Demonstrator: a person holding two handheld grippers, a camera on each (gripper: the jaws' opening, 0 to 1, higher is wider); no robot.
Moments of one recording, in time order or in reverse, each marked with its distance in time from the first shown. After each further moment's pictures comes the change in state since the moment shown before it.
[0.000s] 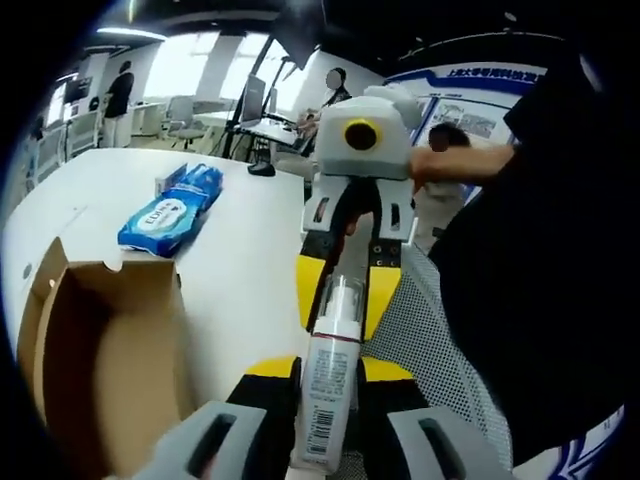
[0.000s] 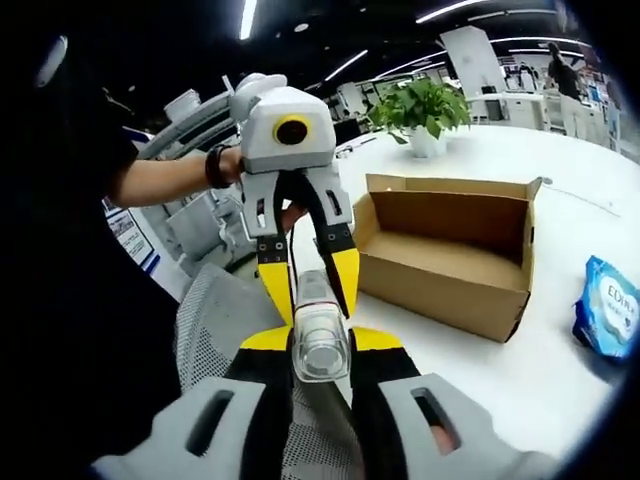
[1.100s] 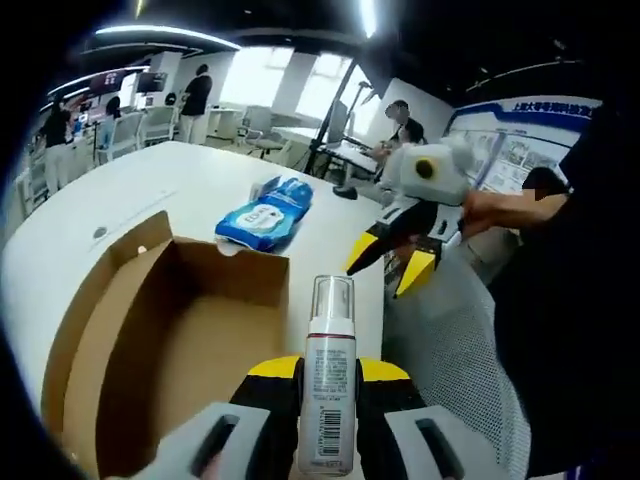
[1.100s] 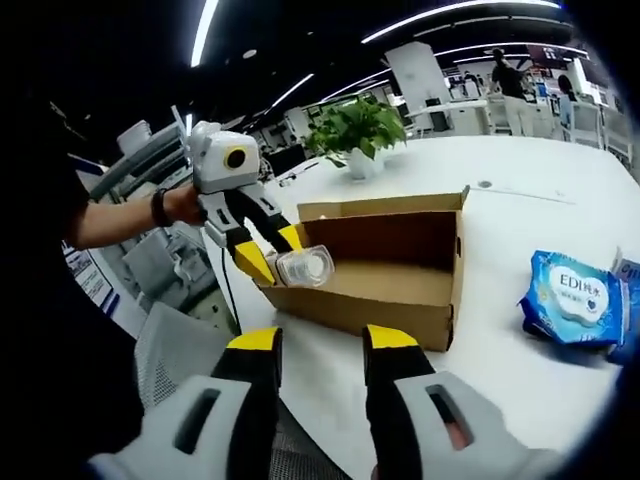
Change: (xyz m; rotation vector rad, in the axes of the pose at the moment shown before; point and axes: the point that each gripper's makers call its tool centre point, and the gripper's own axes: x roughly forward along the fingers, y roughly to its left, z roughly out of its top) left arm -0.050 0.049 0.008 -0.108 -0.103 0.236; right arm -0.020 -0.052 0.024 0.076 -0.128 -0.197
